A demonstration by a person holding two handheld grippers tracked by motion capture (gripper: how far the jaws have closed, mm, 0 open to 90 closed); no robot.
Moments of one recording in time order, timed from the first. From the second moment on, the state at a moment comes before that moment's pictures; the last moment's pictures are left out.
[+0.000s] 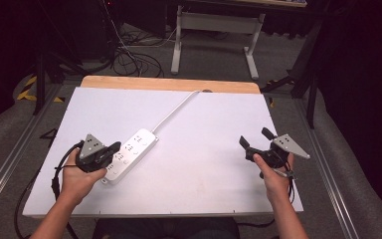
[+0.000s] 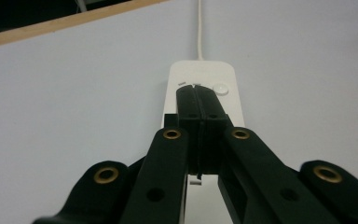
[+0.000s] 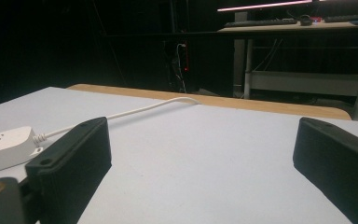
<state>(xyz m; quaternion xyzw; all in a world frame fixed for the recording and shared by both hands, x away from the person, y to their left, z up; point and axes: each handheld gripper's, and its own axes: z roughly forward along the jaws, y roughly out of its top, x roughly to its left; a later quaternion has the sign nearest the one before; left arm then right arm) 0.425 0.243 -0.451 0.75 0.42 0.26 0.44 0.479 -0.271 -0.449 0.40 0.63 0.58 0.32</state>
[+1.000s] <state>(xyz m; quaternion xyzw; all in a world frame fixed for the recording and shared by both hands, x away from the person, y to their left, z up) 0.440 0.225 -0.459 0.83 0.41 0.16 0.35 0.467 -0.284 -0.451 0.41 0.63 0.58 0.33</state>
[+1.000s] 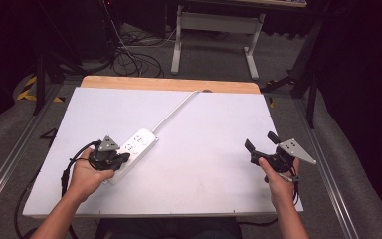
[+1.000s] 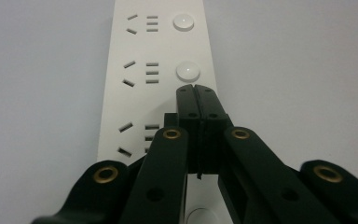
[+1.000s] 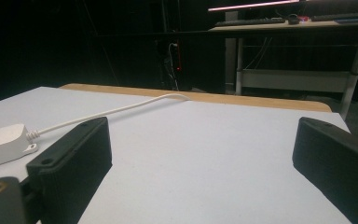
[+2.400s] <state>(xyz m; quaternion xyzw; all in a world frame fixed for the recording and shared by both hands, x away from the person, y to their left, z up) 0.439 0.224 -0.462 0.82 0.44 0.15 0.34 0.466 -0.287 -0.450 0.42 0.62 0.58 0.33</state>
